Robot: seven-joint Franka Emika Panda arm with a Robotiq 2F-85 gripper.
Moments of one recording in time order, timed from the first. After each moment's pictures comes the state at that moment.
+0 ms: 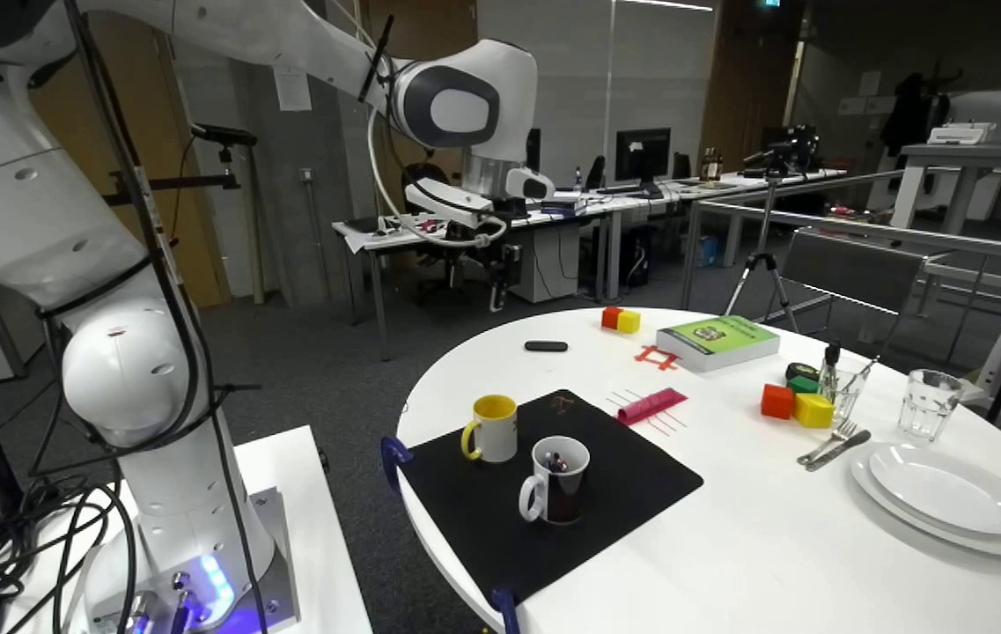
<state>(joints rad) 0.06 -0.33 -0.08 -2.34 0.11 1.91 -0.34</state>
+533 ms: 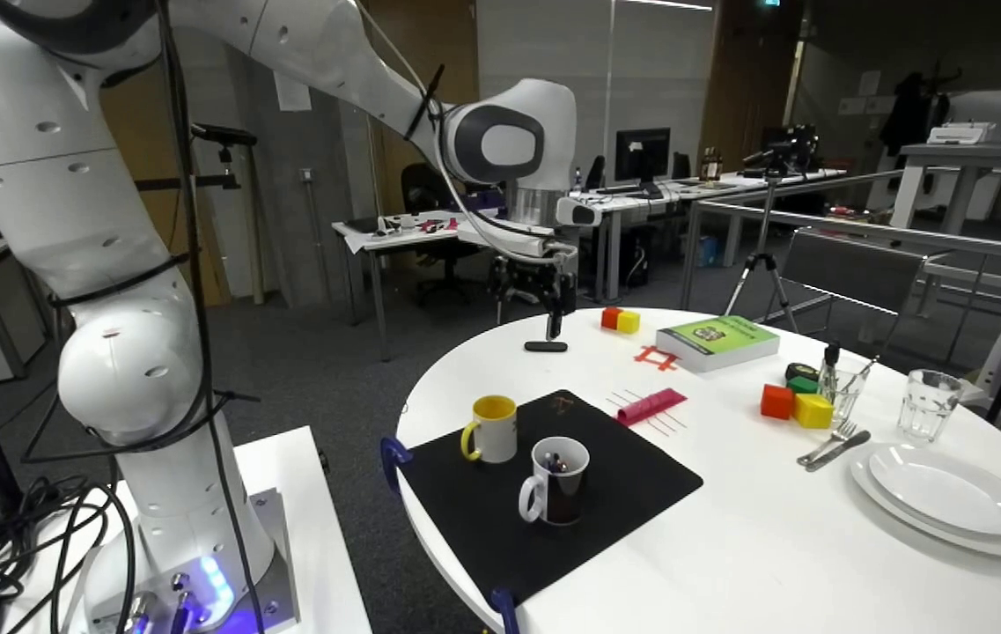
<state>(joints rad) 0.02 -0.12 -0.10 -2.26 -0.02 2.06 -0.44</state>
